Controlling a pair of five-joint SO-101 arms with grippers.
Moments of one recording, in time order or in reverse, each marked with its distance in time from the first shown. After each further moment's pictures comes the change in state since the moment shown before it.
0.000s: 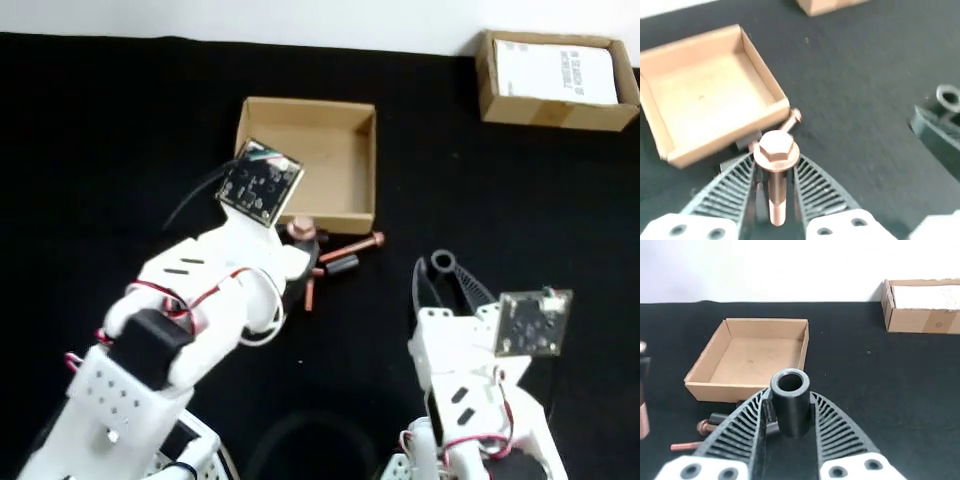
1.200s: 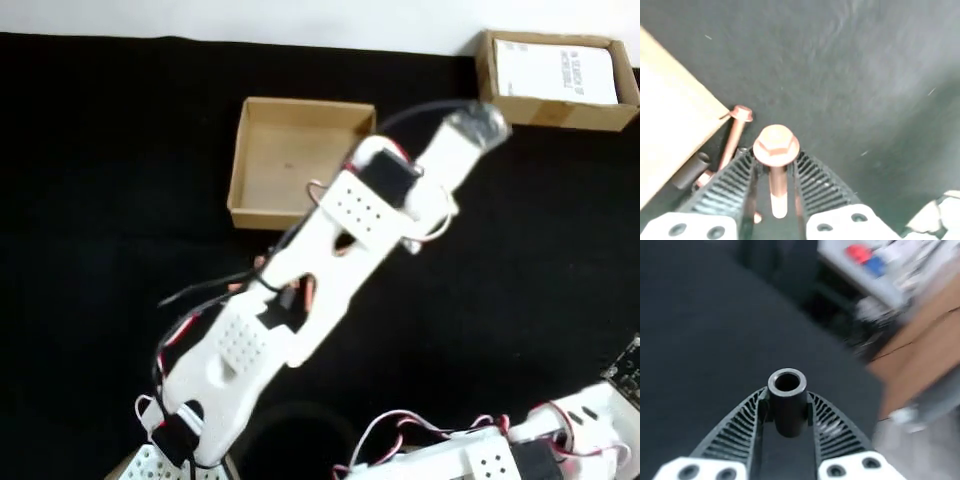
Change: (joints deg) left arm 10.6 101.3 -116.2 47.6 -3.3; right arm 76.2 0.4 33.1 -36.2 30.2
